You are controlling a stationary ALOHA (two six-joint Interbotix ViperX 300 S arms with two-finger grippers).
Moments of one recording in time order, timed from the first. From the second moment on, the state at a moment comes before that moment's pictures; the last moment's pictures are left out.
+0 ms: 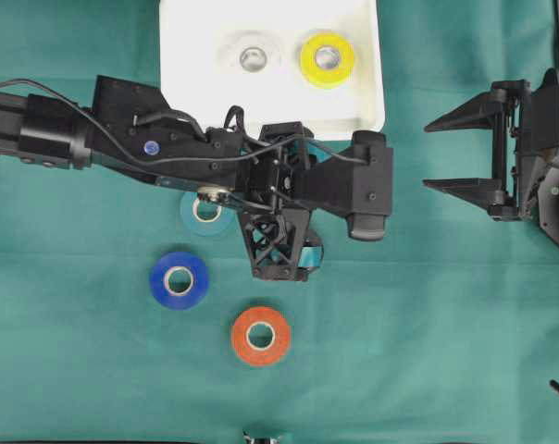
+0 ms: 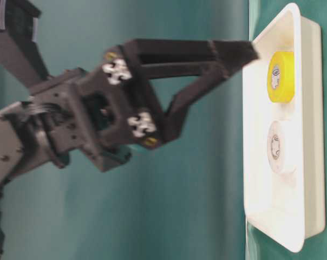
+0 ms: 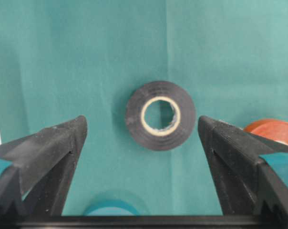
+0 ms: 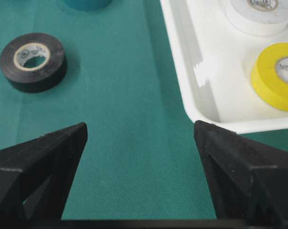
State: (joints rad) left arm -0.09 0.25 -0.04 0.00 0.81 -0.05; right arm -0.13 -0.74 1.34 -0.32 -0.16 0.45
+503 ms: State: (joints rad) left arm -0.08 0.33 0.08 0.01 0.61 -0.05; right arm -0.13 -0.74 1.34 -0.32 -0.16 0.45
